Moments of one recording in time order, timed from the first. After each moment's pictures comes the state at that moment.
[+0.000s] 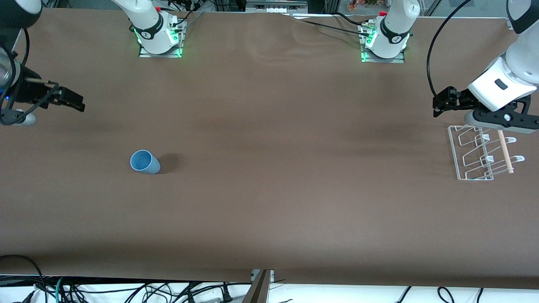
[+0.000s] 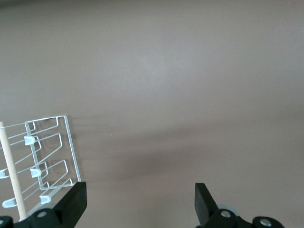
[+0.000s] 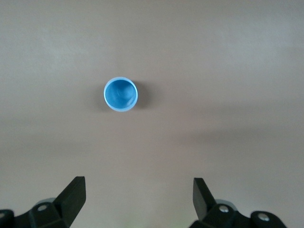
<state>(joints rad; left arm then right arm) -0.09 0.03 0.00 -1.63 0.02 1.65 0.05 0.05 0.11 -0.03 -1.57 -0.01 1.61 0.05</state>
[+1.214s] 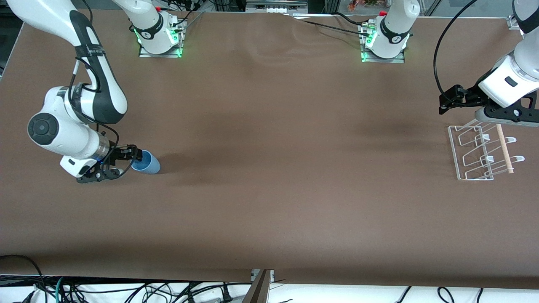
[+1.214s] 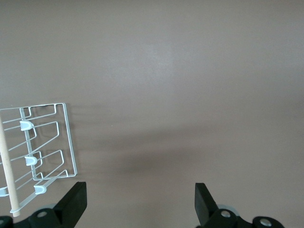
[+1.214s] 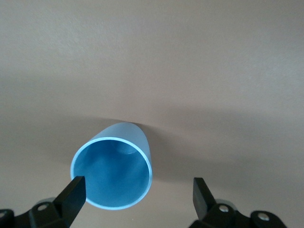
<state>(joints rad) -0.07 -0.01 0.02 -1.70 0.00 1.67 0.05 0.03 0.41 0.03 -1.86 -0.01 2.20 -0.12</state>
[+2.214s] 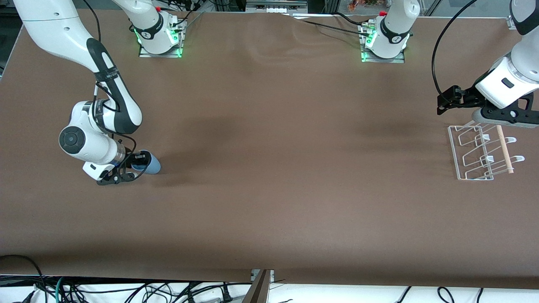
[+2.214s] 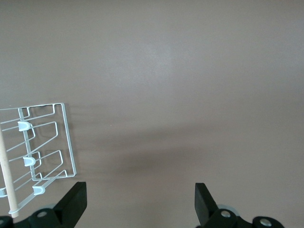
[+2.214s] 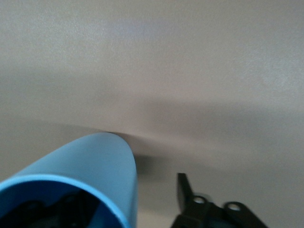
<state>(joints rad) -0.07 -0.01 0.02 -1.70 0.00 1.67 0.05 0.02 0.52 0.03 -1.93 -0.01 2.39 -0.13</state>
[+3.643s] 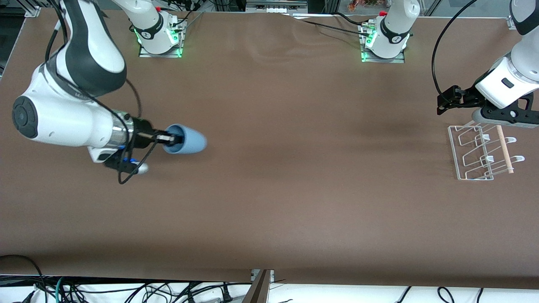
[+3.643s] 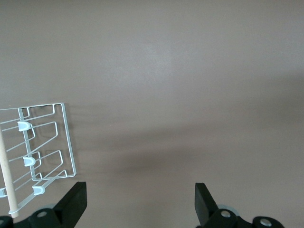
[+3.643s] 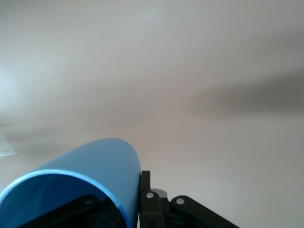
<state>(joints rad) -0.07 -0.01 0.02 -1.70 0.00 1.67 0.05 0.08 0.41 0.25 -1.41 0.49 1.72 0.54</state>
